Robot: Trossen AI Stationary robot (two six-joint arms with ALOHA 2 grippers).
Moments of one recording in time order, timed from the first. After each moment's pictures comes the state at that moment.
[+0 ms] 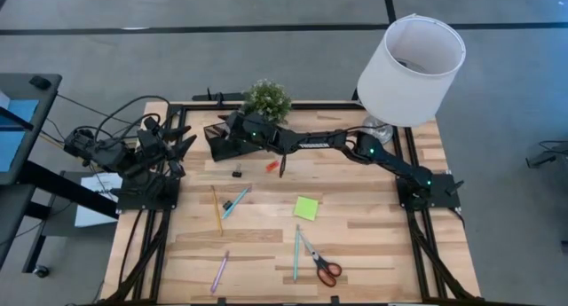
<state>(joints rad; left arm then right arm) -0.47 0.30 0.58 -0.15 -1.06 0.09 -0.19 2.53 2.09 0.37 0.21 -0.05</state>
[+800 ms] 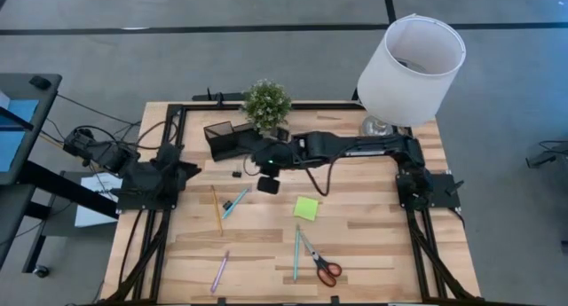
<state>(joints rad) -0.47 0.33 0.58 -1.04 -0.65 -1.24 0.07 2.06 2.09 -0.91 0.30 0.04</state>
